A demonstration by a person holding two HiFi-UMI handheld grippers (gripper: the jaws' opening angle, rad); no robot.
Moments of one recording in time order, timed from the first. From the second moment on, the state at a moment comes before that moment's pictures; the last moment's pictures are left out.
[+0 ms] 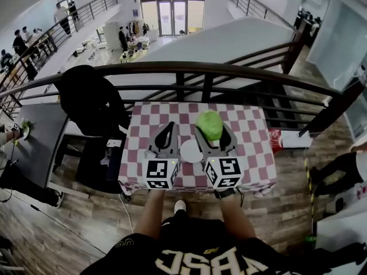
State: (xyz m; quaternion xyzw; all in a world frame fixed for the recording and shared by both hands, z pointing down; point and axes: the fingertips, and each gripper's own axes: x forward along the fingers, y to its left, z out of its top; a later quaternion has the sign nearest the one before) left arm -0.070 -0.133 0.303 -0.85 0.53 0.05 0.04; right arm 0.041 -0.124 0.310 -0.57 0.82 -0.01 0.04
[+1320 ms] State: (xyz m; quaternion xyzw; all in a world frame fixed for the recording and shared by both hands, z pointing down) left arm -0.047 -0.243 0.563 -0.85 0.51 -0.09 -0.14; right arm 0.056 -0.198 0.686 -0.49 0.75 -0.44 -0.10
